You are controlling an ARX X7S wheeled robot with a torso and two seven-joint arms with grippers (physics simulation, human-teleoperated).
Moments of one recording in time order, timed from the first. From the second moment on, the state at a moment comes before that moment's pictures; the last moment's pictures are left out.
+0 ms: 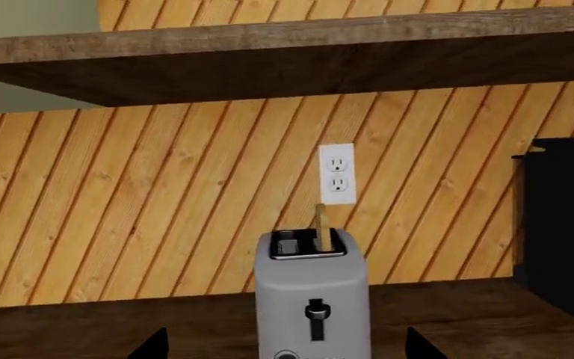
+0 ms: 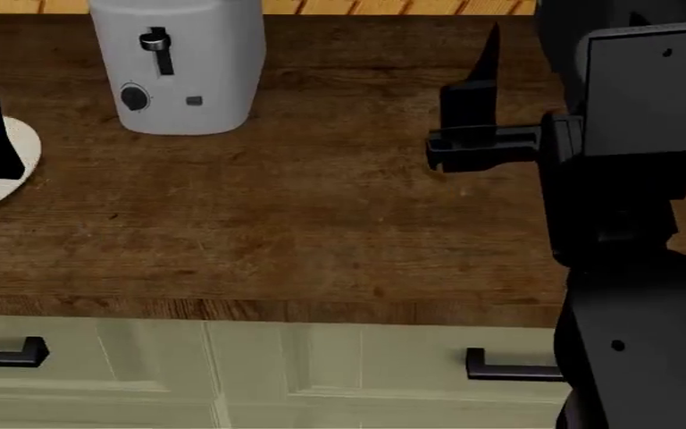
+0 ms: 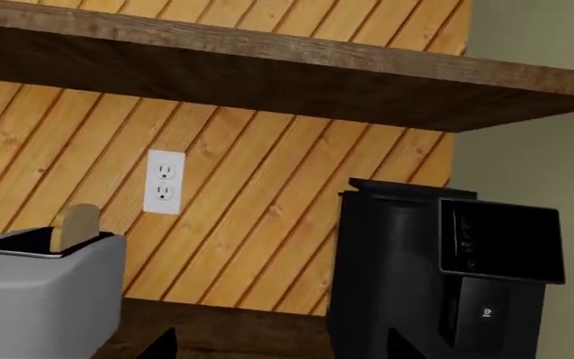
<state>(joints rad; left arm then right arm) -0.80 -0.37 -0.04 0.48 -0.46 -1.01 -0.14 0.83 0.29 -0.06 -0.35 0.26 0.85 0.10</state>
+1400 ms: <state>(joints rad) -0.81 -0.40 -0.02 0.50 -0.49 -1.02 -0.15 0.85 0.31 -0.08 -0.39 0.30 0.89 0.11</state>
